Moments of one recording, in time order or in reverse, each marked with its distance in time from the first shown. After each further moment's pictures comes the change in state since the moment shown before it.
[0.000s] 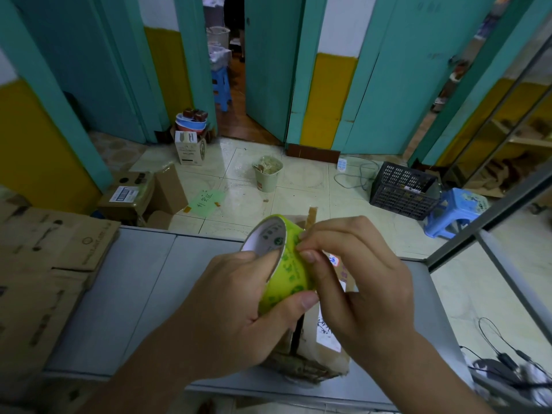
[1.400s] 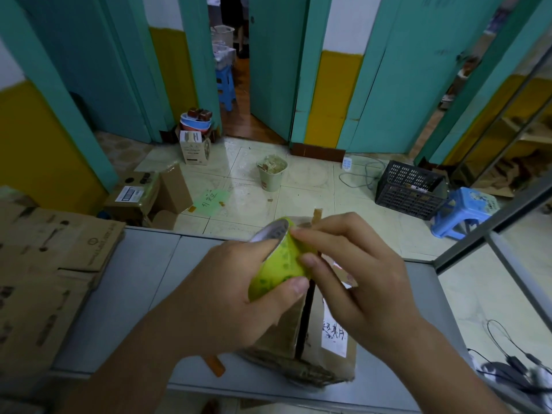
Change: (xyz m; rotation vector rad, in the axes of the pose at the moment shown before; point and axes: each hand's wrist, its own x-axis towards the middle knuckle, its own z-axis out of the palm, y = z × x) left_hand 0.011 -0.010 -0.017 -0.071 -0.123 -0.121; right_hand 0.005 0.022 -0.003 0.006 -0.183 -0.015
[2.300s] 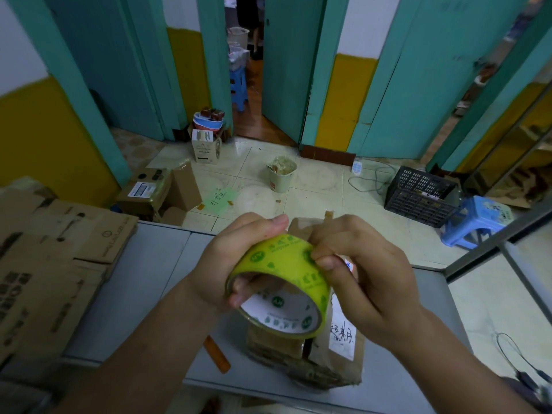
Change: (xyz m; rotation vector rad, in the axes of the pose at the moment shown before) left_hand 0.021 -0.025 -0.002 -1.098 -0.101 -0.267; right_hand 0.012 0.004 0.009 0.322 -0.046 -0.074
